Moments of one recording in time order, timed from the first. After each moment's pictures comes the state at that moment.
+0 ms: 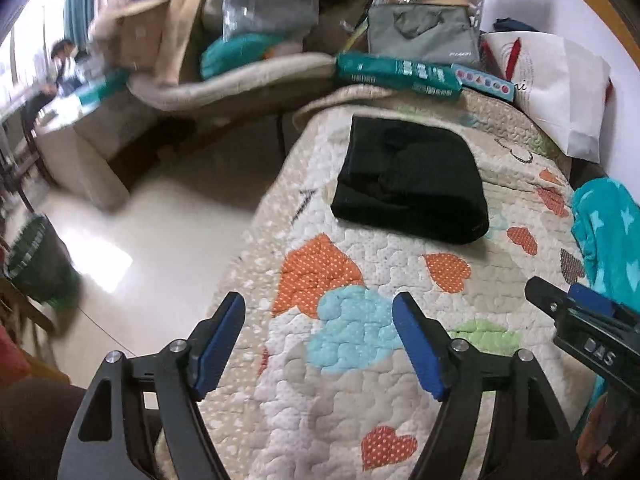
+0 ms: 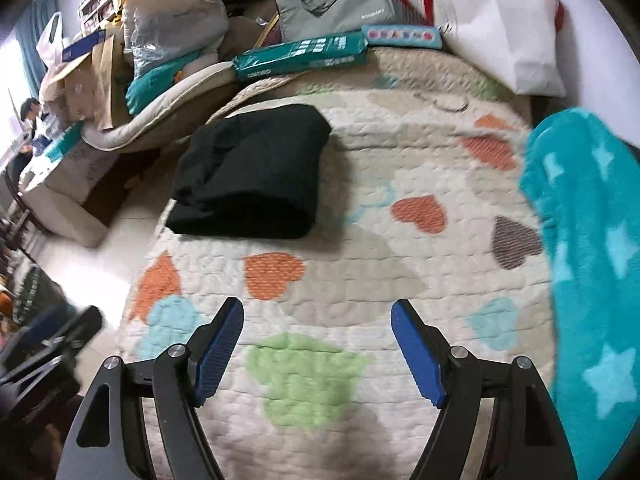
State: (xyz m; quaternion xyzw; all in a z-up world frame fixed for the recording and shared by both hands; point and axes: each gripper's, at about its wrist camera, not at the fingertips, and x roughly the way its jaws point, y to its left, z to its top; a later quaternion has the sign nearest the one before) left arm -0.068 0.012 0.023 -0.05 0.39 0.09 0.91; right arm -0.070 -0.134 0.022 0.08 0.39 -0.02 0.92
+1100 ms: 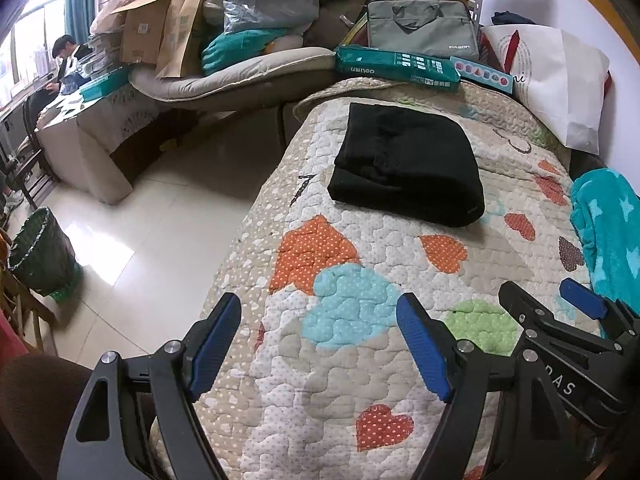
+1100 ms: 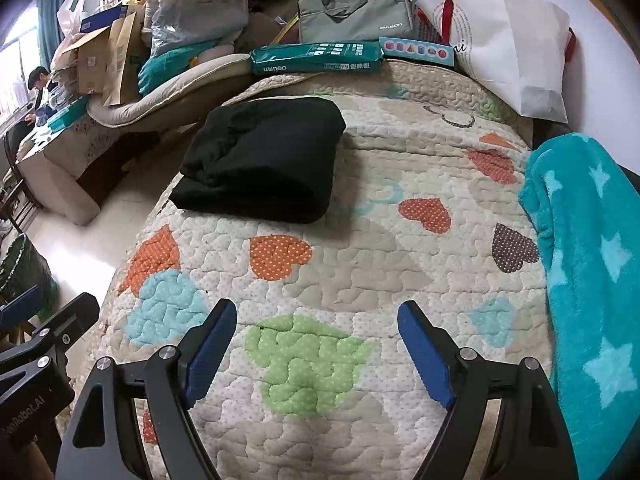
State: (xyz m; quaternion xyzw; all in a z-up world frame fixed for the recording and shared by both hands) left arm -0.077 0.008 0.013 -0.06 0.41 0.09 0.91; right arm -0.081 -0.108 0.009 0.02 0.39 -0.01 0.92
